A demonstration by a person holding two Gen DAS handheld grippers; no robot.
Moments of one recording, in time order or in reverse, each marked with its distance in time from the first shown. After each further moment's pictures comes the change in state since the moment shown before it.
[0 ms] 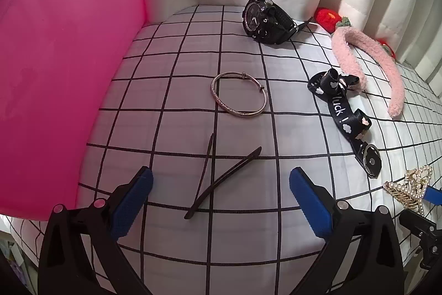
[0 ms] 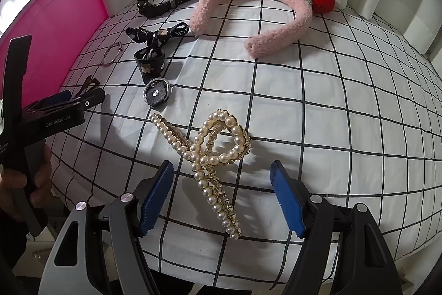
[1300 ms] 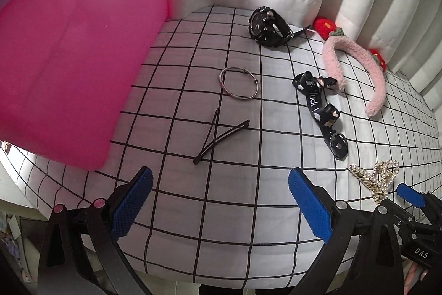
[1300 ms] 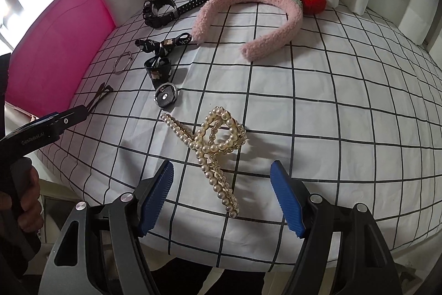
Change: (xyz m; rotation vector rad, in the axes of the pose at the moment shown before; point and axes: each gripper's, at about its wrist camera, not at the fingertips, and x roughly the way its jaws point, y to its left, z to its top) left arm -0.053 -0.001 -0.007 -0.098 0.077 0.017; right arm -0.019 -0.008 -0.009 0.044 -0.010 0.058
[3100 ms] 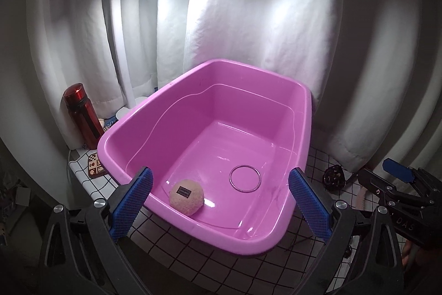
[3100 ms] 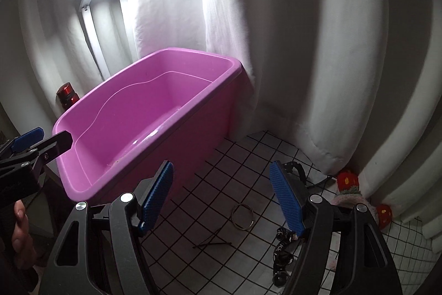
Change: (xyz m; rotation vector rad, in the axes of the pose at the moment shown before) left arm -0.187 0.133 0.052 -0.306 -0.418 0.199; right arm -0.084 0.211 0.158 -0.443 -0.320 0.127
